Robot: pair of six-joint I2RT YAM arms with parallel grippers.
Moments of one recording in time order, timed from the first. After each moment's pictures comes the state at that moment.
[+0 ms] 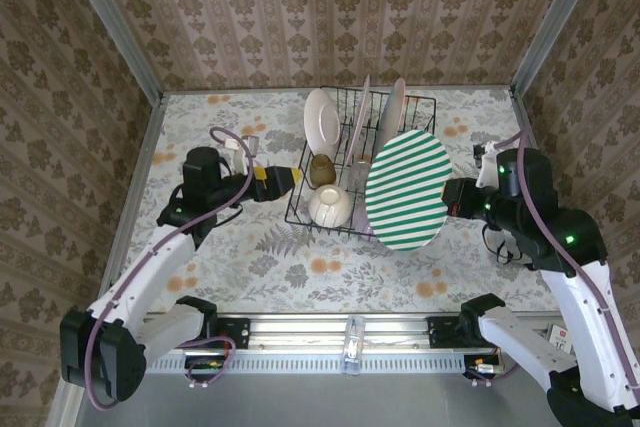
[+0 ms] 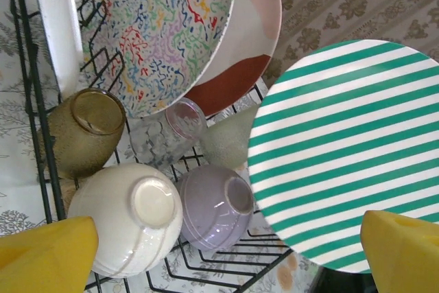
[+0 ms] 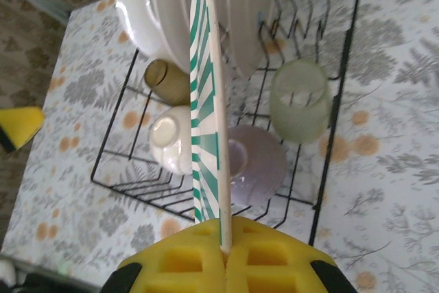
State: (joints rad) left arm -0.36 1.02 0.74 -0.08 0.70 -0.54; right arm 0.27 0.82 1.28 -1.14 -0.17 0.47
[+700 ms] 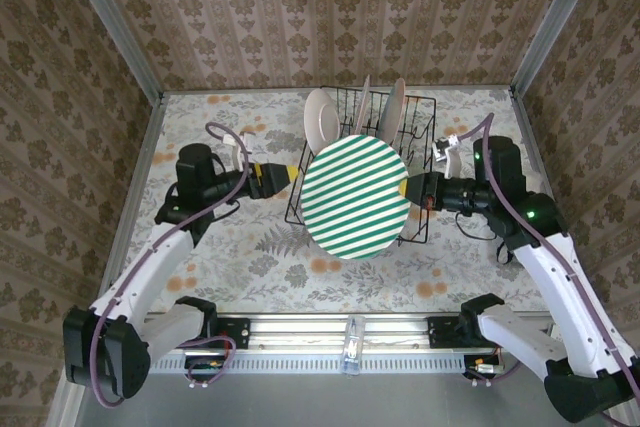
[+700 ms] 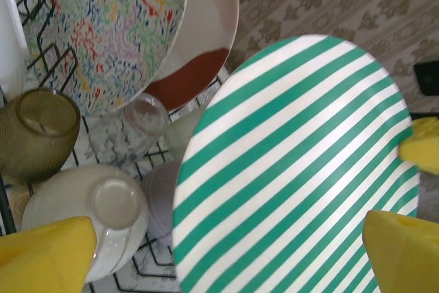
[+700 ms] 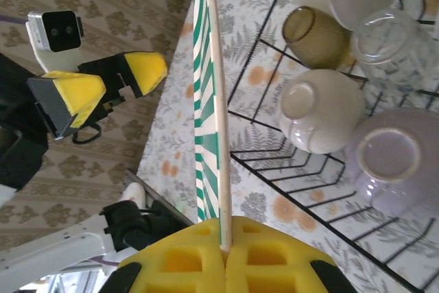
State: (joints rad) left arm -0.30 1.03 0.73 0.04 0.87 -0.62; right arm 0.26 0.91 1.09 -0.78 -0.64 0.55
